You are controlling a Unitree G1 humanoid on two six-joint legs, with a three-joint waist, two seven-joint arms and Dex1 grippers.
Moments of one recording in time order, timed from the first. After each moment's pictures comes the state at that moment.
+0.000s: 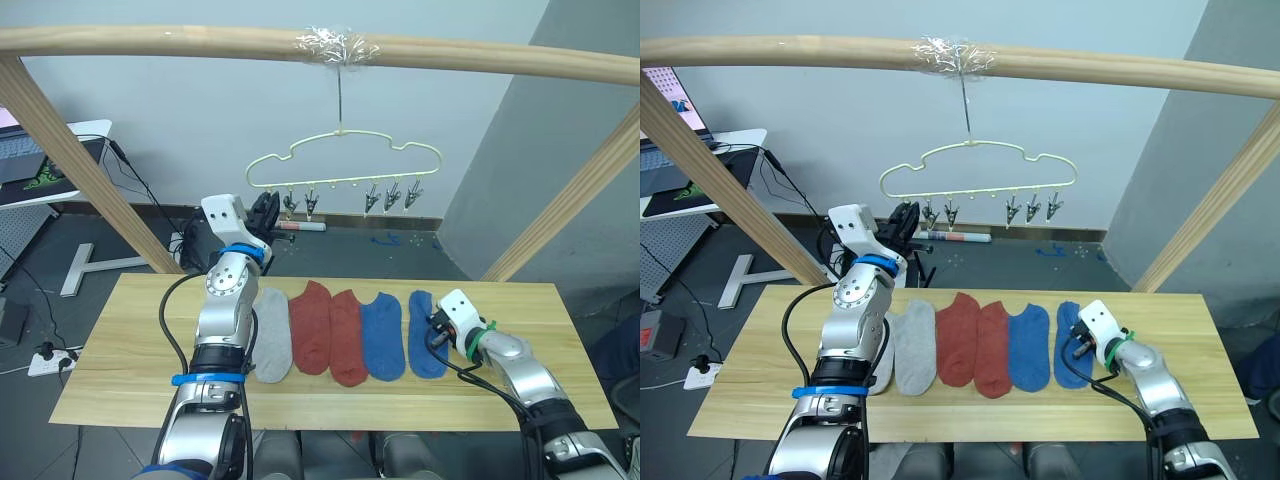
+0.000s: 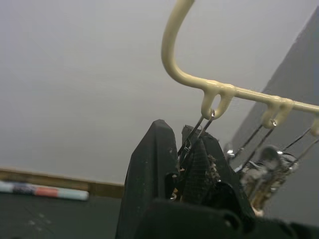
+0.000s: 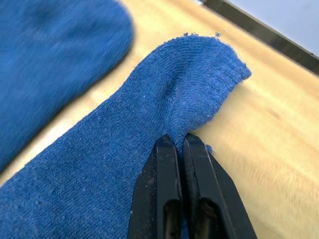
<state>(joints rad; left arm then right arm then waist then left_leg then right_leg) -0.53 0.14 0.19 0.25 -0.38 0.16 -0.28 -0.17 -0.48 0.14 0.25 0.03 0.27 0.61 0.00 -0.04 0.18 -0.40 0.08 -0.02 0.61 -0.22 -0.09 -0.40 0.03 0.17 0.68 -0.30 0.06</state>
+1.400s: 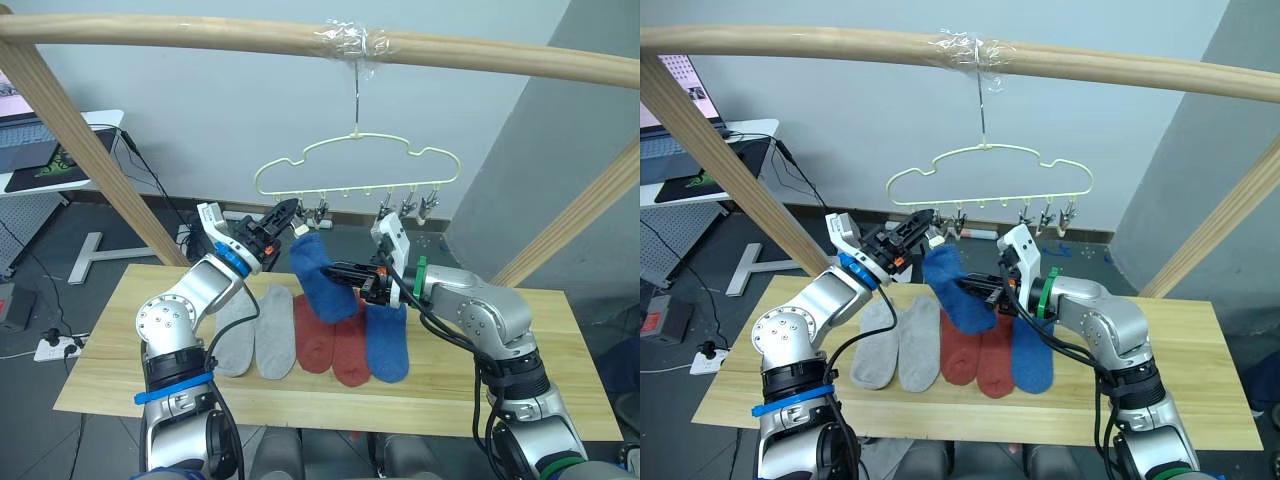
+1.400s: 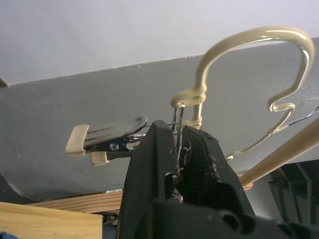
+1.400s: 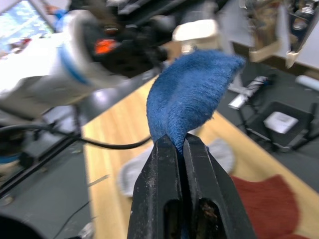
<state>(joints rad) -0.51 0.18 0.46 0.05 -1.28 0.95 -0.14 -0.51 -0.22 0.14 -0.22 0.55 0.93 0.70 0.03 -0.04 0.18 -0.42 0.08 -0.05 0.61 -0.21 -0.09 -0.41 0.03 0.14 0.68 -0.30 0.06</state>
